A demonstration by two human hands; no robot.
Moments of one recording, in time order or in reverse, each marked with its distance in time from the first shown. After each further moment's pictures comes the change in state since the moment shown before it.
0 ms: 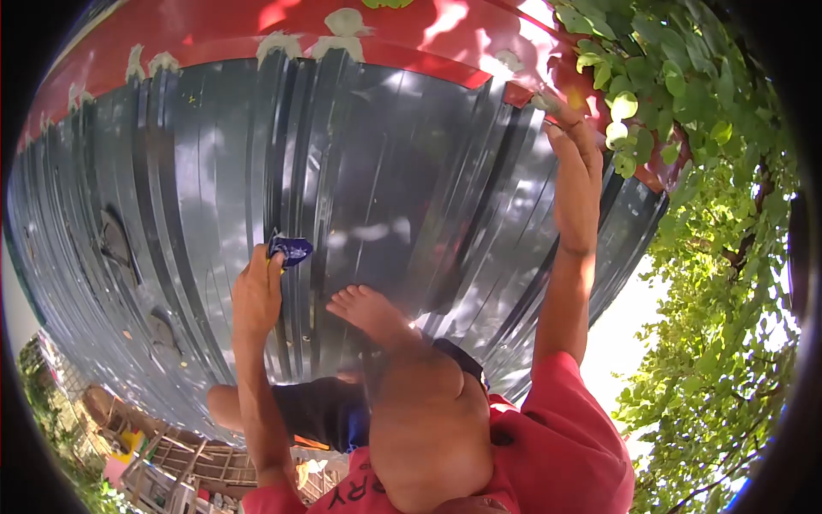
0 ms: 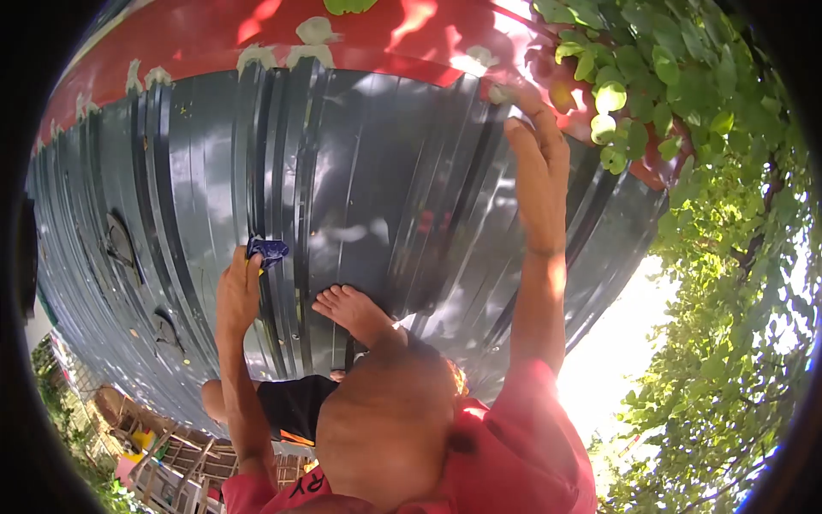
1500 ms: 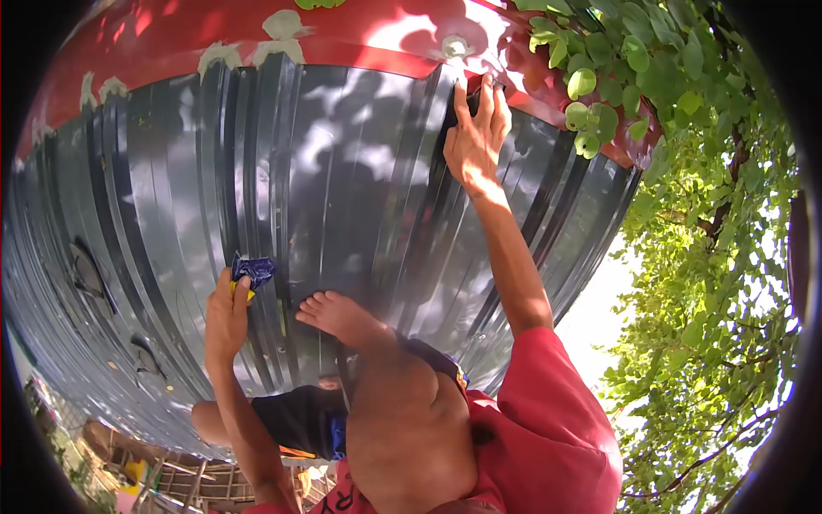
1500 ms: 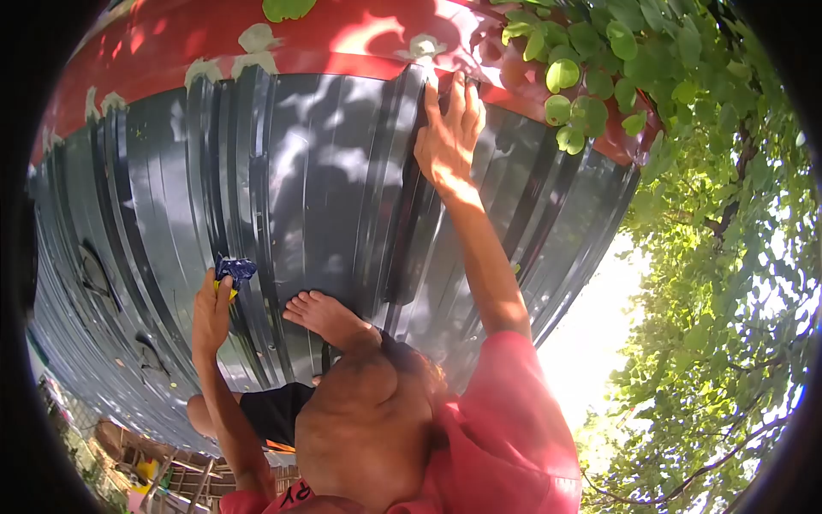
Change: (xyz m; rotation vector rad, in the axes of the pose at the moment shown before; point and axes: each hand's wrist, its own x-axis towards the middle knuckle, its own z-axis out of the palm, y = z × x) left_hand 0.000 0.000 -0.004 -0.276 -0.150 -0.139; right_hand 0.033 0.143 0.033 -1.027 0.126 -0.451
